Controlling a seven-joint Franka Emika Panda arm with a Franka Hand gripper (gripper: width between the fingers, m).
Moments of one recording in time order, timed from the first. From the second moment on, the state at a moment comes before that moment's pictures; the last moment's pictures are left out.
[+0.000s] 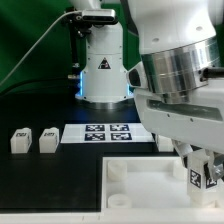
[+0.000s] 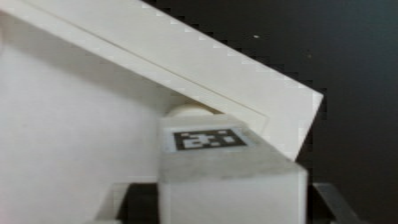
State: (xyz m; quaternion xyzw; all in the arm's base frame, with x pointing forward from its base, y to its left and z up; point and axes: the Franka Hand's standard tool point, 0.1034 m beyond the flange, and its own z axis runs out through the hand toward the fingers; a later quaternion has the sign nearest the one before) arm 0.627 0.107 0.072 -0.82 0.56 0.04 0.13
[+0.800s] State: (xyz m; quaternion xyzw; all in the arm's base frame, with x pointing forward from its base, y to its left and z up) arm 0.624 0.110 0.070 -0.90 0.41 0.02 0.14
